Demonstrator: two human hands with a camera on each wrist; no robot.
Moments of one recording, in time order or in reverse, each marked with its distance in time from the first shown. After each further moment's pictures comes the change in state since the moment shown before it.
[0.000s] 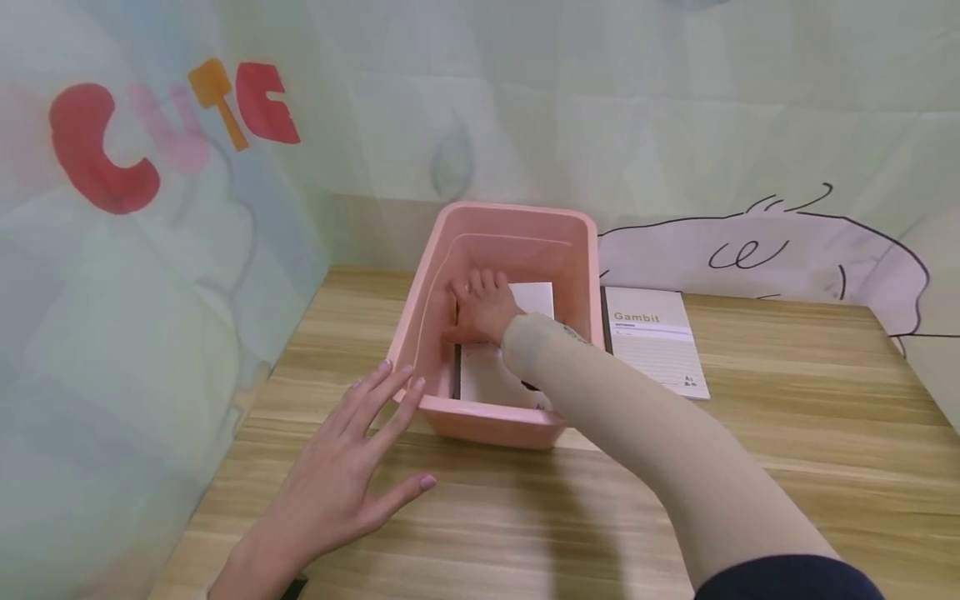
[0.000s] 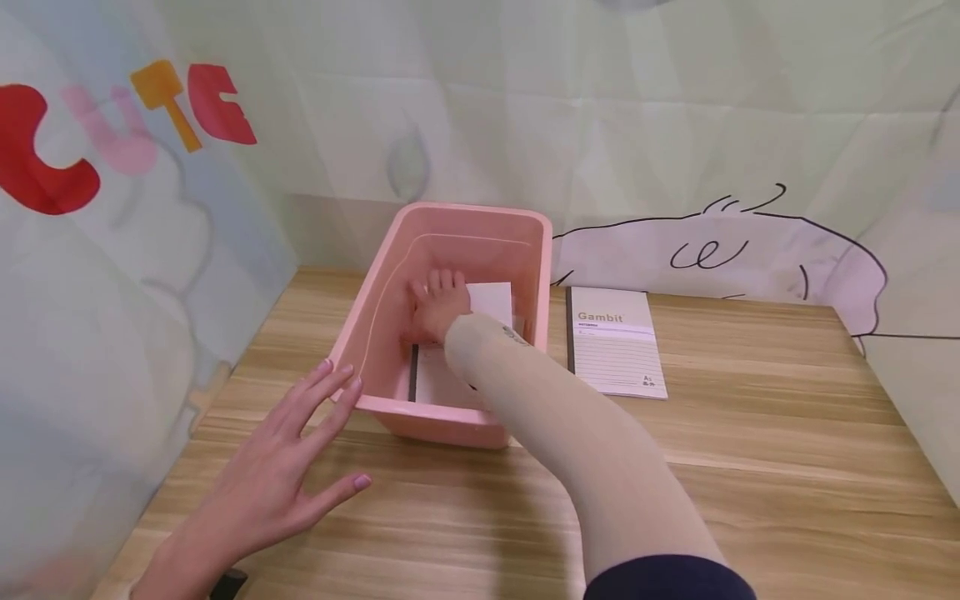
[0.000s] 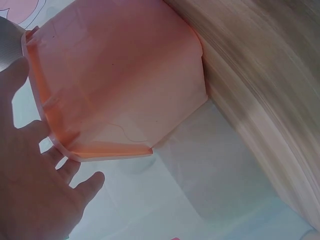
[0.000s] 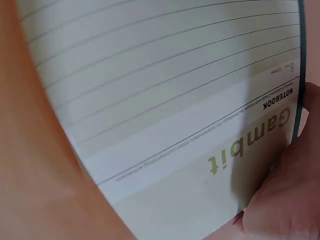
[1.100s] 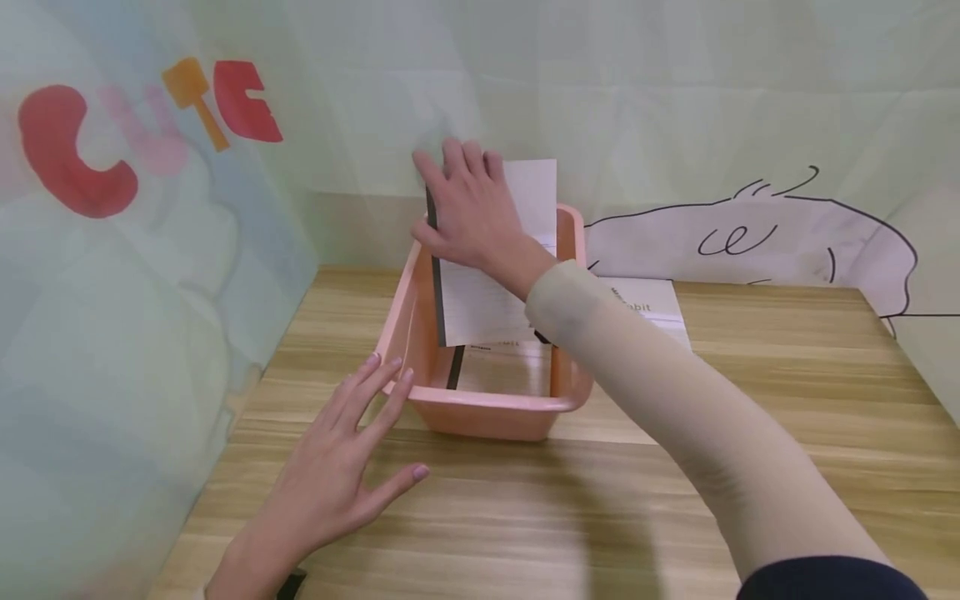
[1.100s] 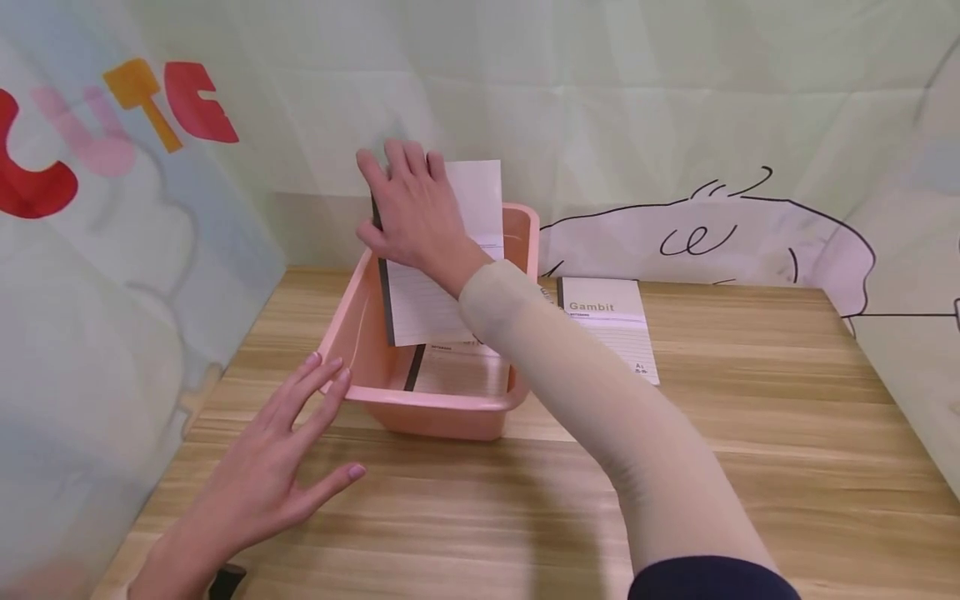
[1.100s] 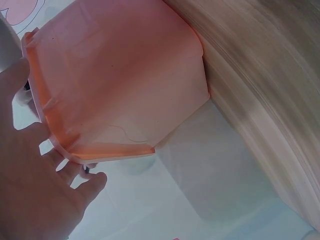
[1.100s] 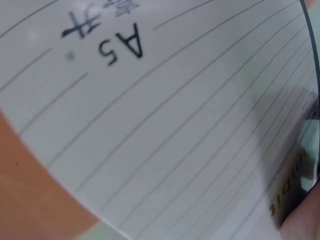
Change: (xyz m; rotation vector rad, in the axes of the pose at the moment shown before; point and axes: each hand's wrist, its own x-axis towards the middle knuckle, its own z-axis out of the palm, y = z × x) left_hand 0.004 0.000 0.003 0.000 0.016 0.002; right_hand -0.041 0.023 -0.113 -0.037 0.669 -0.026
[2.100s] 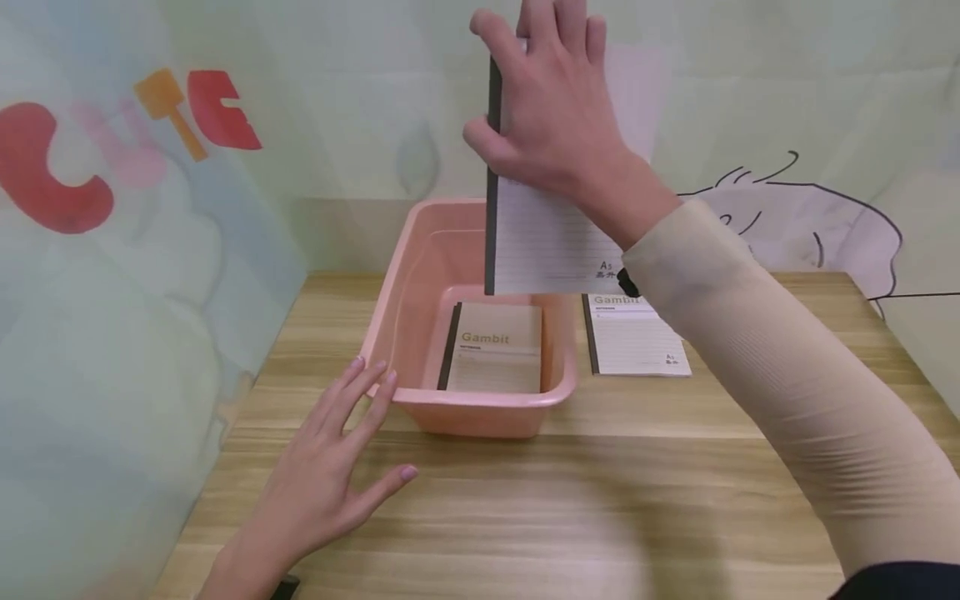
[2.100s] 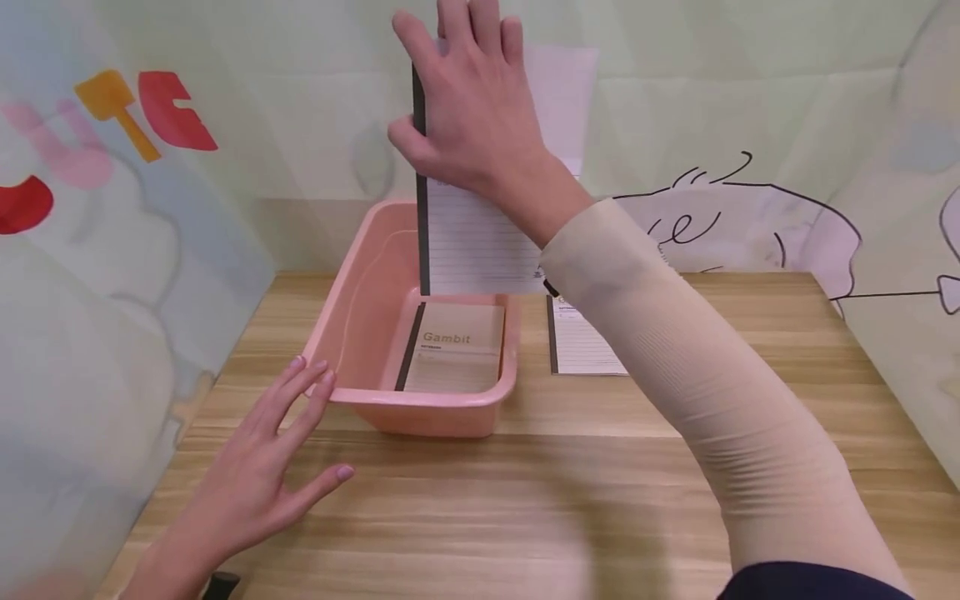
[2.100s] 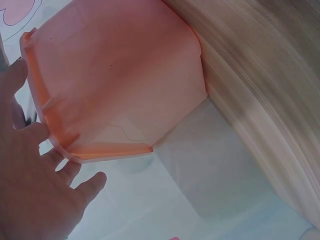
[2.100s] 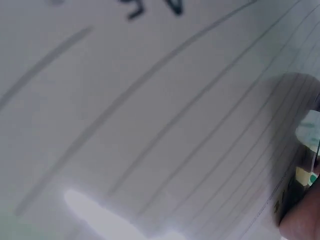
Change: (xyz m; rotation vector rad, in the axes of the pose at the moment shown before) left_hand -0.008 -0.014 -0.007 -0.038 -0.030 -0.020; right_hand -0.018 0.070 -0.104 0.081 0.322 0.054
